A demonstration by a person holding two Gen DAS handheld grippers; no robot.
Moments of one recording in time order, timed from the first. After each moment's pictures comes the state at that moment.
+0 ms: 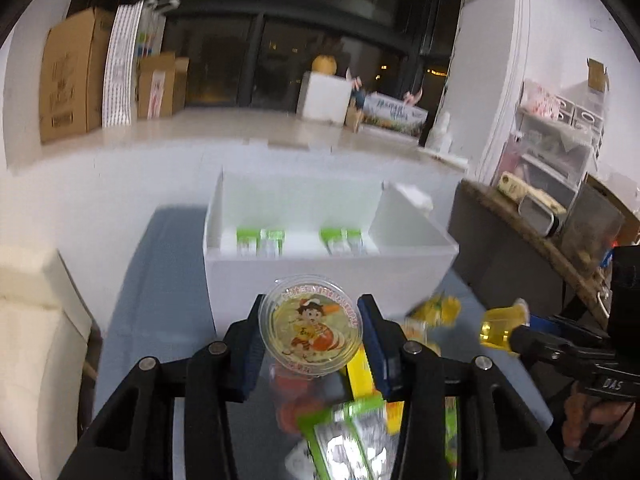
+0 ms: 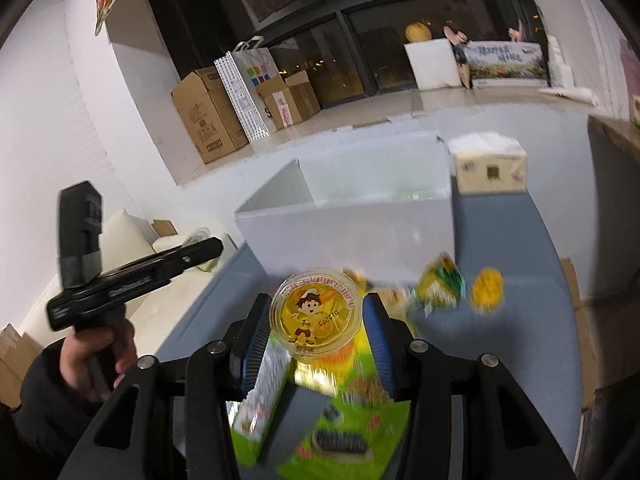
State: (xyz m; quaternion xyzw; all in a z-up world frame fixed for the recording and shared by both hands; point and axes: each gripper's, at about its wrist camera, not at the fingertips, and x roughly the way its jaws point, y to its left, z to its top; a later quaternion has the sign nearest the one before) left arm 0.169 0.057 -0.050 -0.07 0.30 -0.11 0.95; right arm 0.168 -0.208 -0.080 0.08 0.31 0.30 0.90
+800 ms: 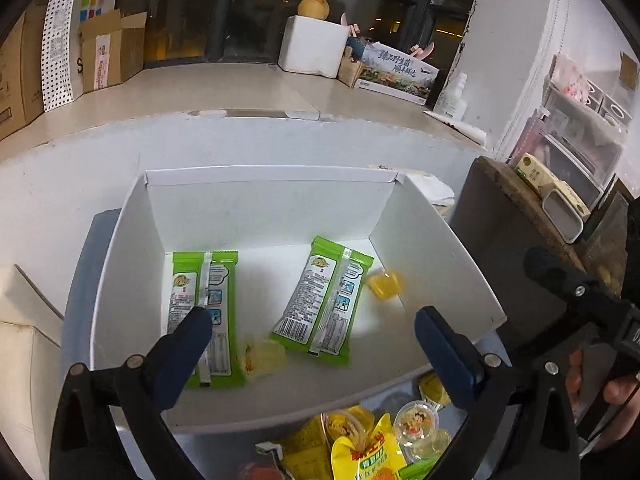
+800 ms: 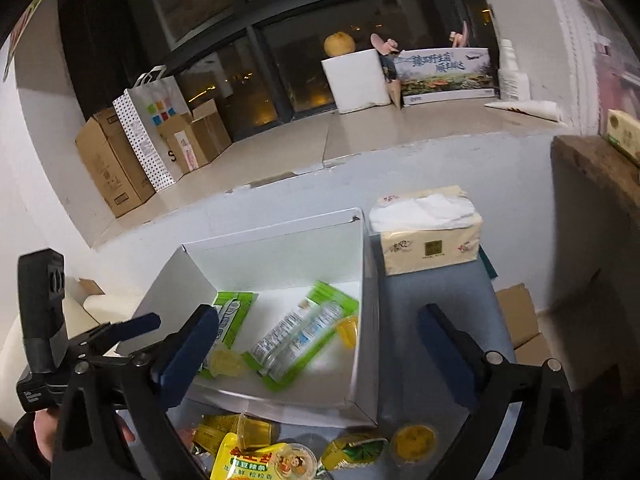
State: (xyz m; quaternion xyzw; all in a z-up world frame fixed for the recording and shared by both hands) left arm 0.326 0.019 -0.067 -0.07 0.40 -0.14 0.90; right arm 0.313 -0.235 -0.056 0.11 0.33 0.16 0.92
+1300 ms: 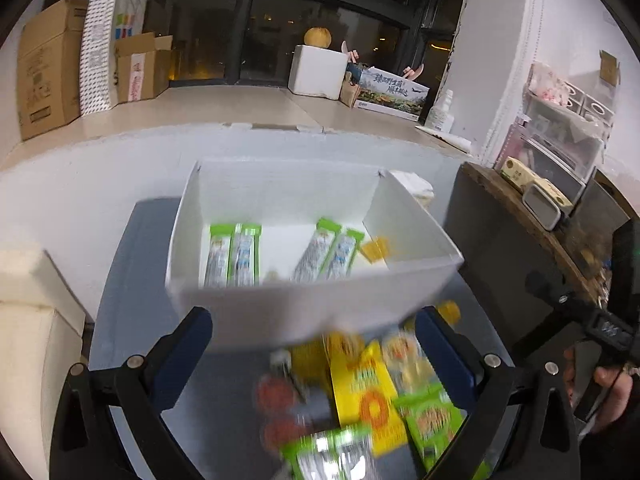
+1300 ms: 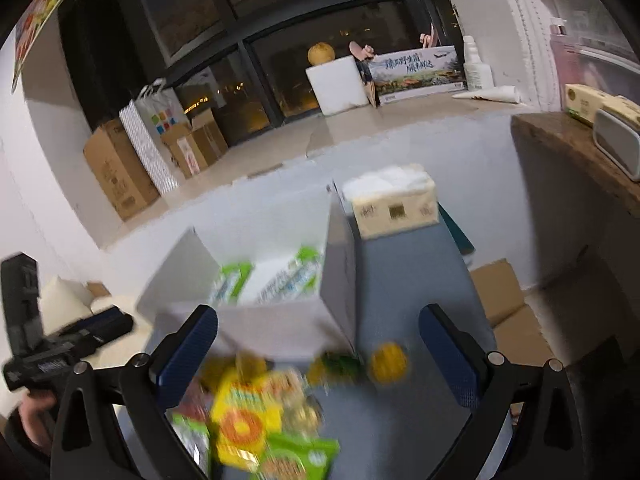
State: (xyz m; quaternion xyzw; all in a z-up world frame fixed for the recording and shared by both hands) left arm 0.204 0.042 -0.052 -0.07 0.36 -0.12 0.92; right arm 0.214 -0.270 -0.080 0.11 0.33 0.15 0.93
